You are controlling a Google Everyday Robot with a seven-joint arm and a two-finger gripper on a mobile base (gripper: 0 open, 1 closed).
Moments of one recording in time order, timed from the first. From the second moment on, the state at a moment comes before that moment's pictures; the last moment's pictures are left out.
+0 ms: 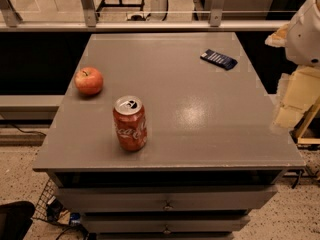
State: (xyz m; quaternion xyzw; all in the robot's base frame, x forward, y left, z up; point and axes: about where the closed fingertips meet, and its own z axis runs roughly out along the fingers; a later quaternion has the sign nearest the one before) arm 0.438 -0.215 0.982 -0.60 0.78 -0.04 0.17
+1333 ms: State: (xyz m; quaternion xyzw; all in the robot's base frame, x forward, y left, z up) arm 0.581 -0.270 0.945 -0.53 0.76 -0.02 0.37
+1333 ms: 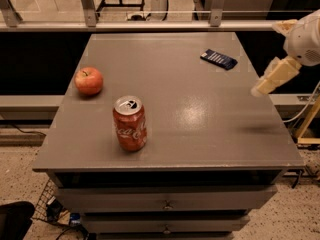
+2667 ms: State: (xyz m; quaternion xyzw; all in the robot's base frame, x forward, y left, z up) arm 0.673 -0.298 0.909 -0.44 0.76 0.07 0.46
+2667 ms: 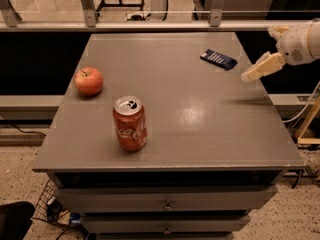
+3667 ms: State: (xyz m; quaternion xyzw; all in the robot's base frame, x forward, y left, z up) arm 0.756 -0.276 0.861 -0.42 0.75 0.18 0.48
